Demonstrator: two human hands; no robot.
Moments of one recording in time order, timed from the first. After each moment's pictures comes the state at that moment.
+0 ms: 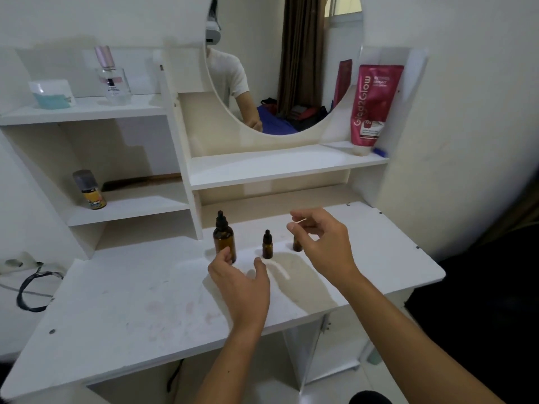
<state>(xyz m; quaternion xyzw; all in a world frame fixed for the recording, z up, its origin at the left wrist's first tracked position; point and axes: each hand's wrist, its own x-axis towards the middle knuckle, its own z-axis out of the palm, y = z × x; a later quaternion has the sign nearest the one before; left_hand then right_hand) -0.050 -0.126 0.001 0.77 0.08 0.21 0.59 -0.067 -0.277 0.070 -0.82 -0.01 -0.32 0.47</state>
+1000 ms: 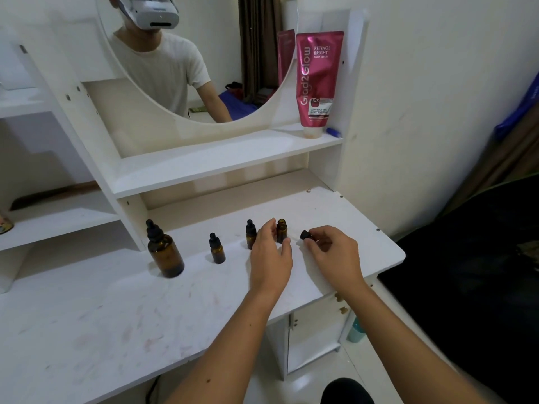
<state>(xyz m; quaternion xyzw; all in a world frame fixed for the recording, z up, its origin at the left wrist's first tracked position) -0.021 -0.255 -0.015 0.83 -0.16 0.04 0.53 -0.086 -0.388 -0.001 -0.85 0.21 -0.27 0.39</state>
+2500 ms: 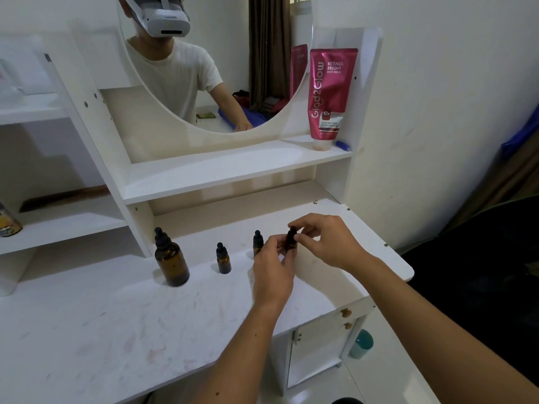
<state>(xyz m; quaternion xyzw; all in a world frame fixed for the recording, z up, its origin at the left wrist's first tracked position) -0.015 -0.254 -0.014 0.80 -0.15 0.03 0.59 -0.044 -0.403 0.052 -0.93 0.00 -0.16 0.33</state>
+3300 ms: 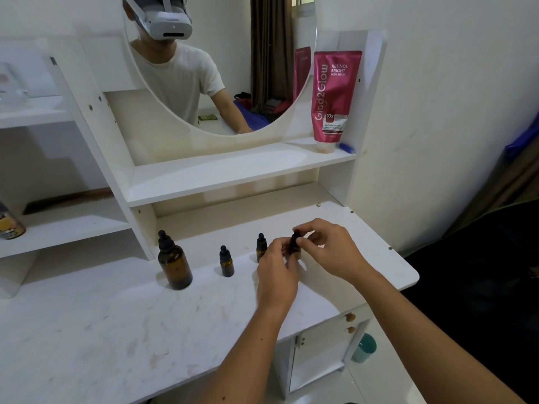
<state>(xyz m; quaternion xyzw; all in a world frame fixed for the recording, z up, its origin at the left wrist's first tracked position) -0.012 -0.254 -0.019 0.81 -0.16 0.04 0.57 -0.045 -0.397 0.035 -0.89 0.05 -0.19 0.42</state>
